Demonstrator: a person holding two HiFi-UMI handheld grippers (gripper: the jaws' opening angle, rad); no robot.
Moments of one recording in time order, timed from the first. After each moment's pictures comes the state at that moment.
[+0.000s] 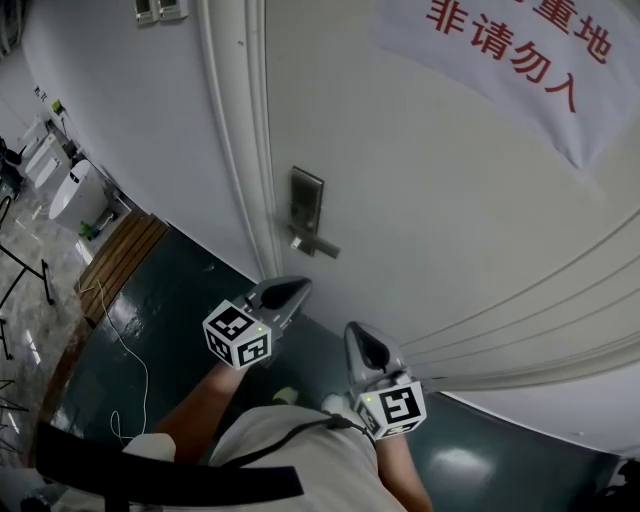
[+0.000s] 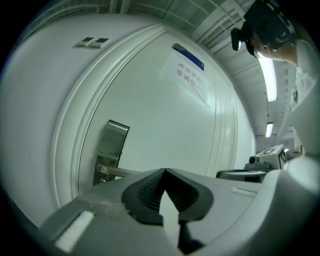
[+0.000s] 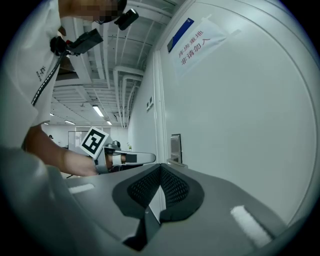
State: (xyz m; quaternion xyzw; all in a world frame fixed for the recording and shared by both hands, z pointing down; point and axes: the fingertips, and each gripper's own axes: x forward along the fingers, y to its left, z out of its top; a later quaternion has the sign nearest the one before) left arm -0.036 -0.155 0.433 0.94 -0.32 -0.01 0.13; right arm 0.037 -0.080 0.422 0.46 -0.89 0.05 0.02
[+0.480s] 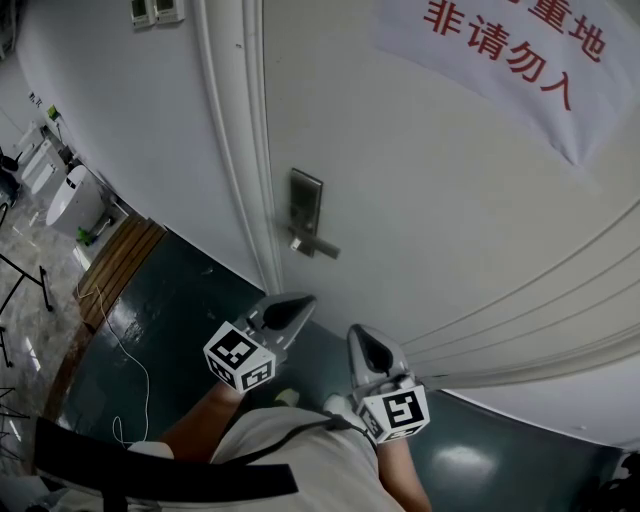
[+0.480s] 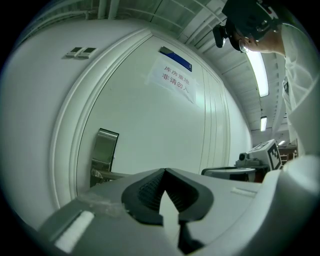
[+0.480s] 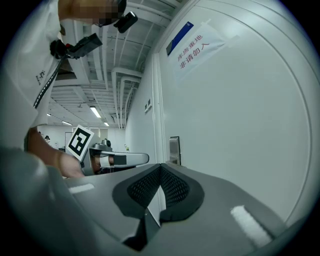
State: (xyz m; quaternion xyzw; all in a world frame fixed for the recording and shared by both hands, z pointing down) left arm -0.028 -0.118 0.416 0.95 -0.31 -0.01 0.09; right arm 0.038 -0.072 0.415 0.48 -0.88 0.05 0.01
